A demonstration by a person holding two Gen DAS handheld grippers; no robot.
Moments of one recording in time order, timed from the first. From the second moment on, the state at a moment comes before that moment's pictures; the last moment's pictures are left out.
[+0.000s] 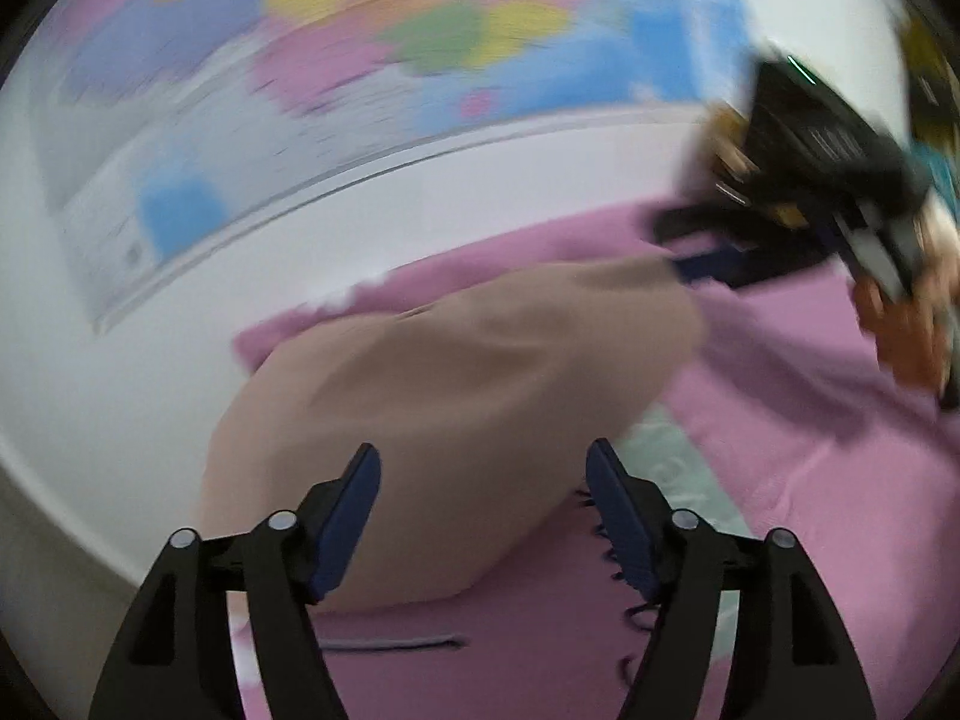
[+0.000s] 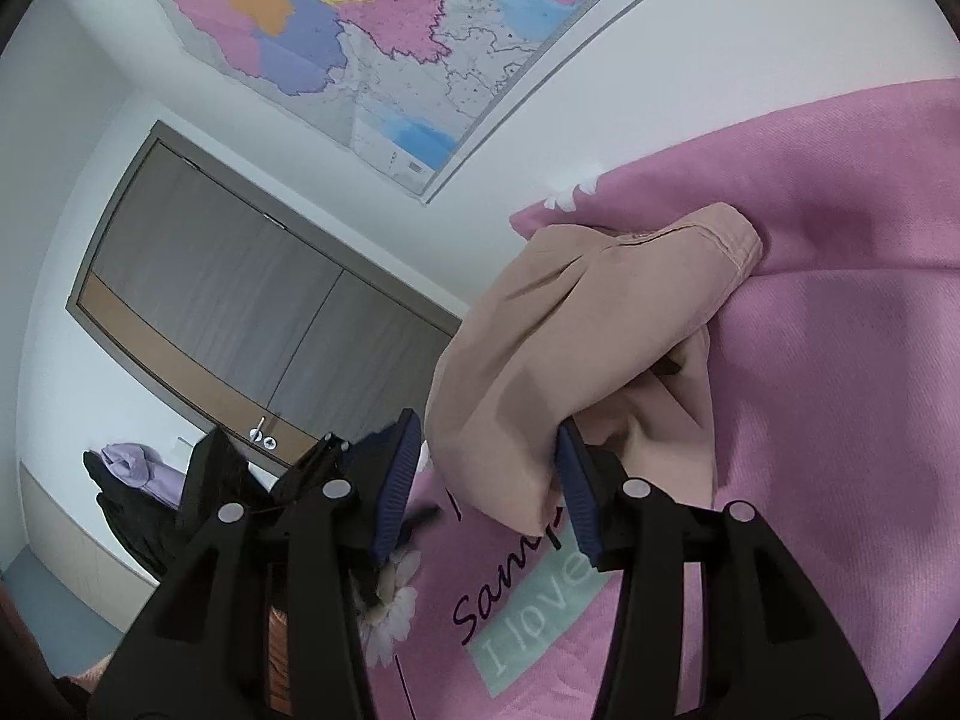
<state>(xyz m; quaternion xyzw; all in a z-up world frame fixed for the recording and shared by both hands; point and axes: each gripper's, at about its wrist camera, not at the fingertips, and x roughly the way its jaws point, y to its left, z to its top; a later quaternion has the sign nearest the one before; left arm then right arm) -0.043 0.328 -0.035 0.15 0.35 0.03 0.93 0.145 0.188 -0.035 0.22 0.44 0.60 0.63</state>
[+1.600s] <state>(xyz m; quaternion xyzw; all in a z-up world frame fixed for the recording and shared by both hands) 0.015 0.352 -0.059 -0.09 0.43 -0.13 0.89 0.103 0.167 -0.024 0.07 0.40 0.62 0.67</state>
